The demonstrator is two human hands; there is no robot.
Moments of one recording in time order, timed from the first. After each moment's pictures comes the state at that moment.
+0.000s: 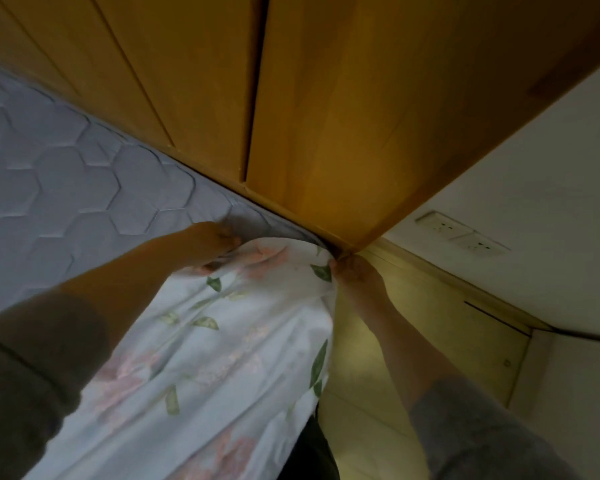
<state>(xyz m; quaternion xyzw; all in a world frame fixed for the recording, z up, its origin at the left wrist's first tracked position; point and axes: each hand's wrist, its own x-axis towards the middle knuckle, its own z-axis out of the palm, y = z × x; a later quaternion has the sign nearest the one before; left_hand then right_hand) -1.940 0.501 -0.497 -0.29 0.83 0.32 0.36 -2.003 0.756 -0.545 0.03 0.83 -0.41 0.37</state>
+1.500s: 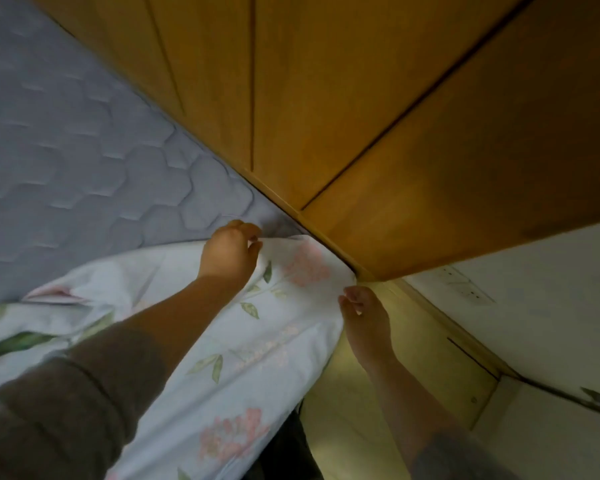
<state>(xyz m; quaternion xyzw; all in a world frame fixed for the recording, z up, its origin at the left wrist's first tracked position) -1.889 0.503 -0.444 -0.36 0.88 0.31 0.03 -1.959 0.730 -0.451 -0.02 0.87 -0.37 0.32</state>
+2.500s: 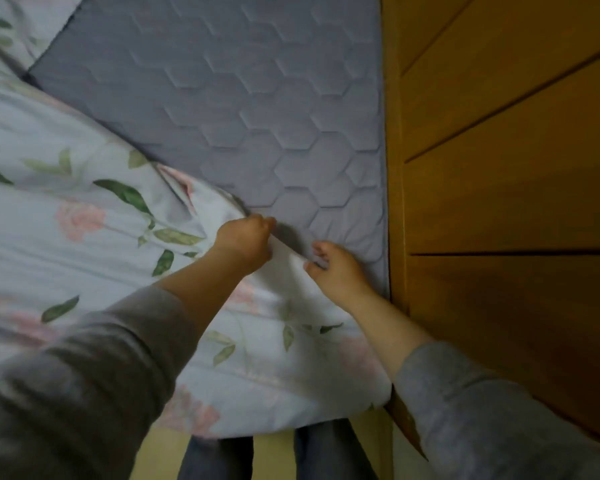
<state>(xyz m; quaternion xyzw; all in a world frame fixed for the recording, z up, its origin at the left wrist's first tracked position) -1.781 0.417 -0.475 -0.59 0.72 0.30 0.20 -1.957 0.469 -0.482 -0.47 0.70 -0.06 0.53</state>
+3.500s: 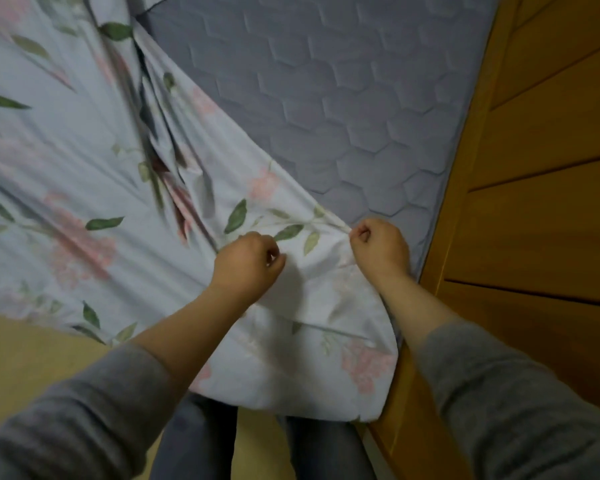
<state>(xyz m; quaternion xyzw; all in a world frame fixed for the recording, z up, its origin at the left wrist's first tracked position) -1.760 0.531 -0.455 -0.78 0.55 0.30 -0.06 -1.952 0.436 -0.472 -0.67 0.68 -0.01 0.32</state>
